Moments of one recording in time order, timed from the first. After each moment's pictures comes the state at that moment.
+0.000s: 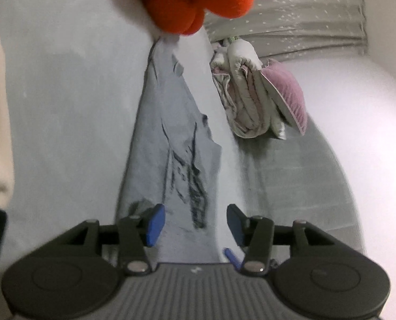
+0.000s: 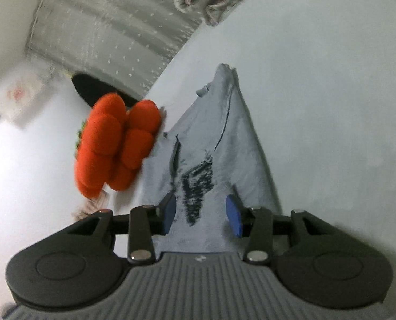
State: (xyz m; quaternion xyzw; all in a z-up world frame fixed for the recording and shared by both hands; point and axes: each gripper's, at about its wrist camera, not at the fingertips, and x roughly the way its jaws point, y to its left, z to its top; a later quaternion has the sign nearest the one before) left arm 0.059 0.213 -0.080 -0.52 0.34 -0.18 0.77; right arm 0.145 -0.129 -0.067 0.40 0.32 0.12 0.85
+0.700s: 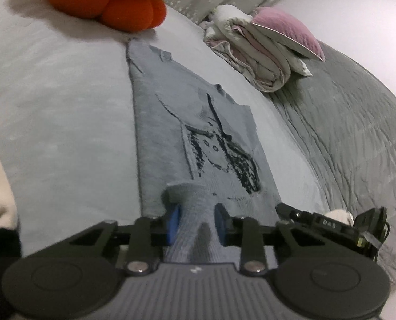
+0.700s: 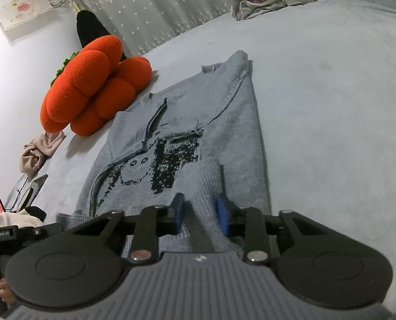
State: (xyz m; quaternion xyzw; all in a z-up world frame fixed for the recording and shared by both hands) left arm 0.052 0.174 -0.065 -0.29 0.38 -0.17 0.86; right arm 0.152 -0.085 -0.078 0.22 0.35 0.11 0.91
